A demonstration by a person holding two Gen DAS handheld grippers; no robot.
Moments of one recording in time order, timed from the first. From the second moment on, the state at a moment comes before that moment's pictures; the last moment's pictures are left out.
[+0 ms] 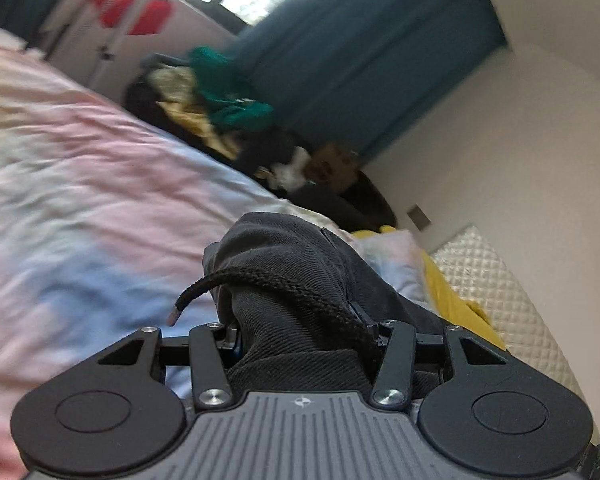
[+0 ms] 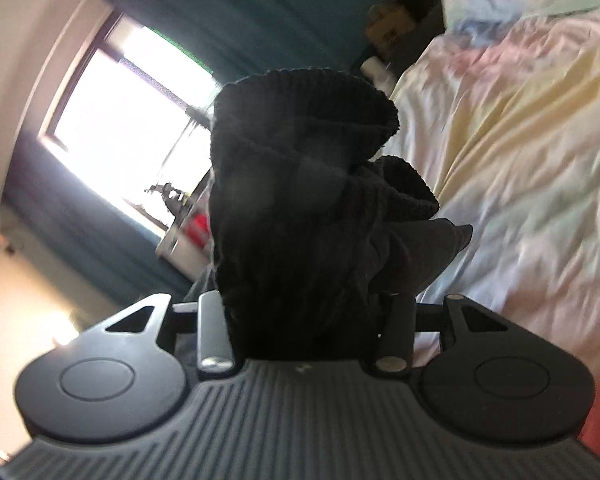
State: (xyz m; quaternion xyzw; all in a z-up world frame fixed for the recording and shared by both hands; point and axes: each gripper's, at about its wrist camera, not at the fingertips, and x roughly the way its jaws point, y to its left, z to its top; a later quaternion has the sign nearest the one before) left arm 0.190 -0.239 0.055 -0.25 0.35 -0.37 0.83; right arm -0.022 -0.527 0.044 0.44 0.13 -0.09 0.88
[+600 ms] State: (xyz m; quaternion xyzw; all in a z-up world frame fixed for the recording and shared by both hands) left arm 0.307 -0.401 -0.104 -0.16 0.39 -0.41 0.81; right arm 0.037 -0.637 -0.097 0.46 0.16 -0.16 0.86
